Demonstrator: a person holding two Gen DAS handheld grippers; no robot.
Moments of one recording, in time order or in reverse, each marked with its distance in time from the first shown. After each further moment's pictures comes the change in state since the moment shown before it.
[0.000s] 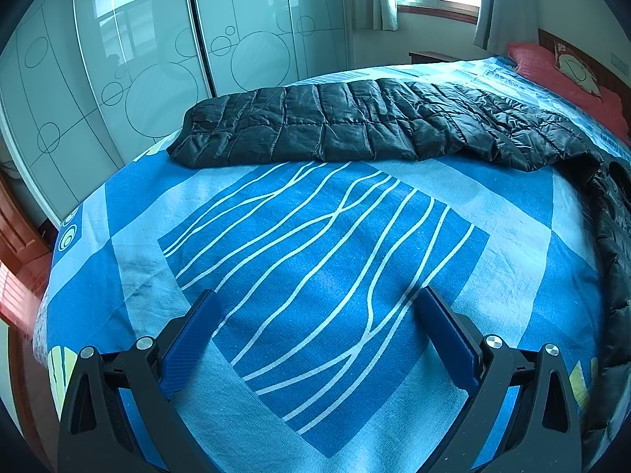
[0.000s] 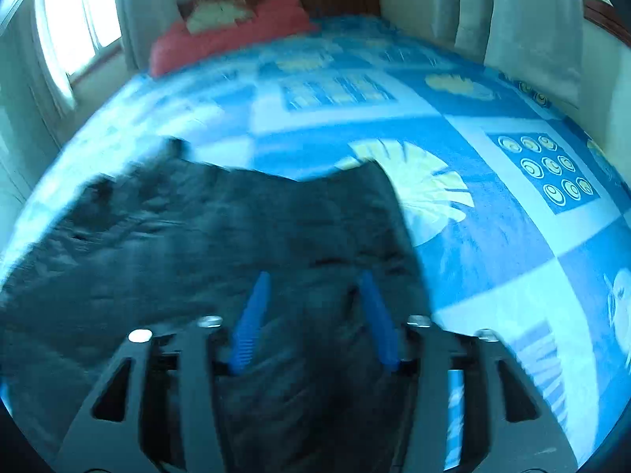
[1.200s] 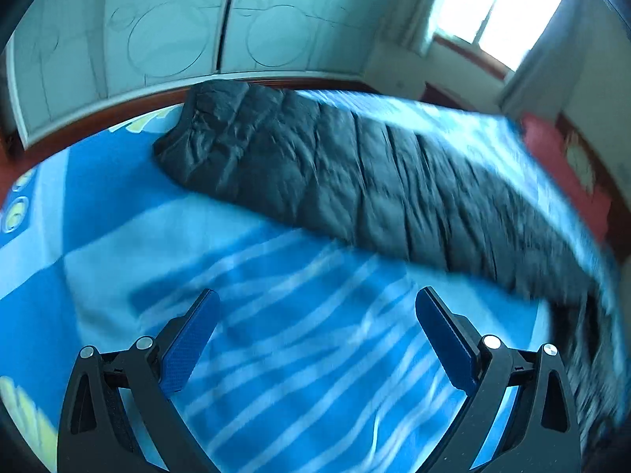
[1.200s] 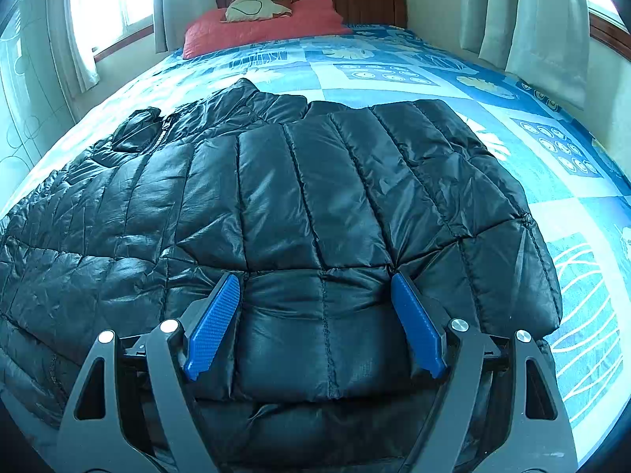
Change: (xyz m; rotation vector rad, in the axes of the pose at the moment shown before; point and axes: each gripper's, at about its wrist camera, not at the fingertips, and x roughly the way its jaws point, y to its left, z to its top) left arm 0.039 0.055 0.063 -0.341 0.030 -0.214; right arm 0.012 0.048 -0.074 -0.099 0.022 -0.039
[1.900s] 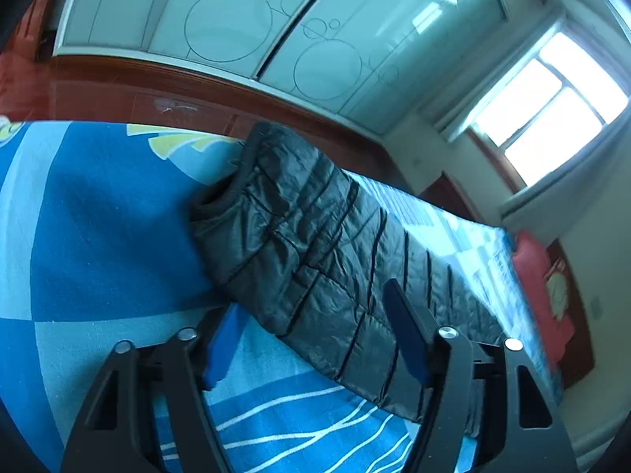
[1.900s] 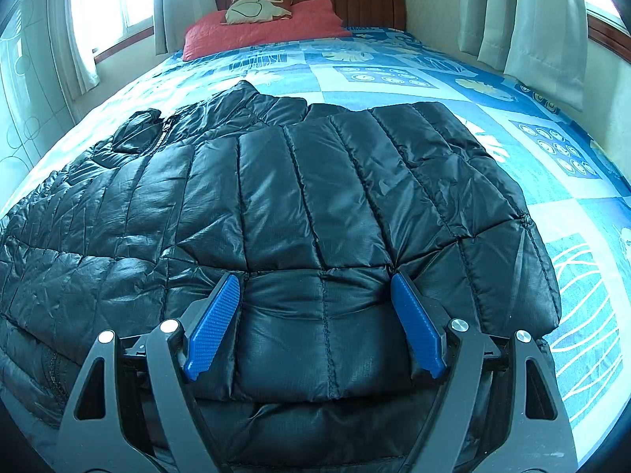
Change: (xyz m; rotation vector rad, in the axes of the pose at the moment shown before) left arm 0.003 0.066 0.051 -0.371 -0.153 -0.112; right arm -0.001 -0.001 -0.001 0.000 -0.003 0.001
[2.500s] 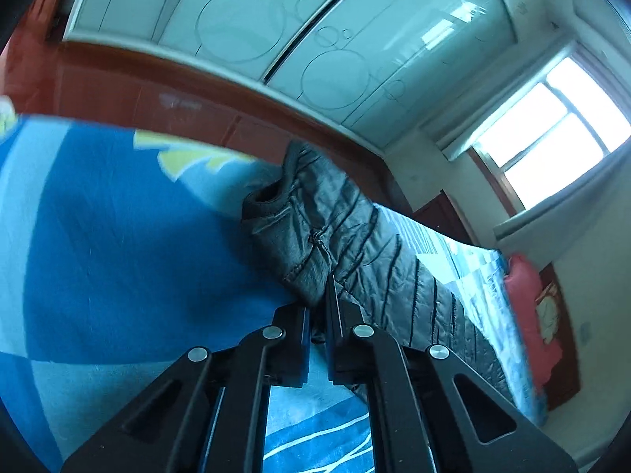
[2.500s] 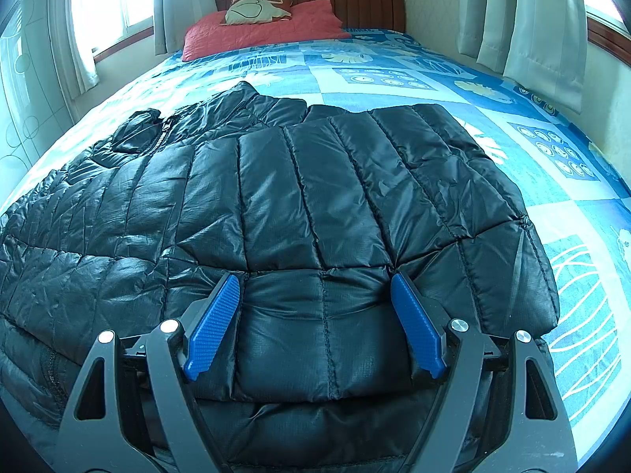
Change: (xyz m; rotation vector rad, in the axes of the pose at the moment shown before) left arm -0.001 0.005 0.016 0.000 -0.038 -0.003; right arm 0.000 0.000 -0.001 0.000 -0.004 -0.001
